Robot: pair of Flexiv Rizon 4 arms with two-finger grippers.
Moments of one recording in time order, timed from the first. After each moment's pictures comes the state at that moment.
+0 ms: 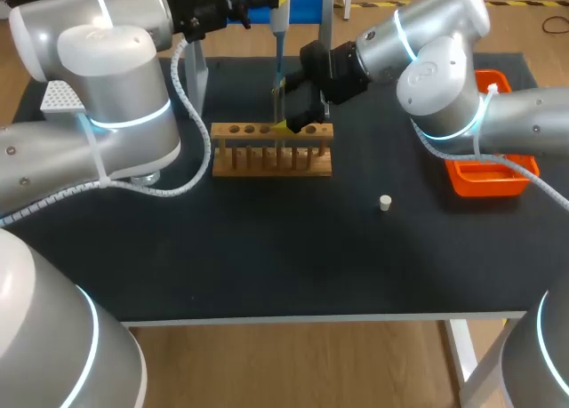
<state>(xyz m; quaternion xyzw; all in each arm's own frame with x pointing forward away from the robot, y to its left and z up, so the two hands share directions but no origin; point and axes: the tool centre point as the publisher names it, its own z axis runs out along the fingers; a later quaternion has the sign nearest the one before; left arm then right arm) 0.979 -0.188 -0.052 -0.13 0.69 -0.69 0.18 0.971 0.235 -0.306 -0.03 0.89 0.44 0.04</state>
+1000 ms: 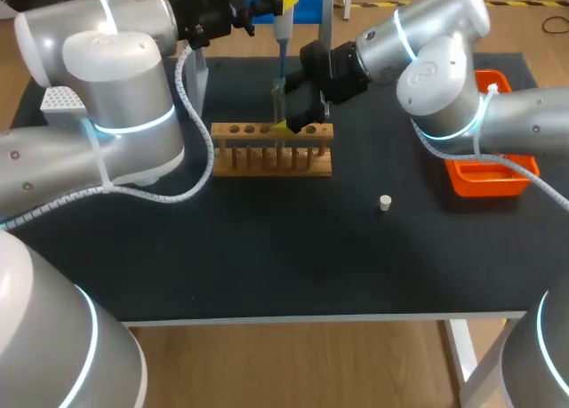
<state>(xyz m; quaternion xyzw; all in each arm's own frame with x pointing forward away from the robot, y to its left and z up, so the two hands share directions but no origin) 0.974 -0.193 -0.061 -0.13 0.70 -0.68 0.17 0.971 0.235 -0.306 -0.03 0.89 0.44 0.04</state>
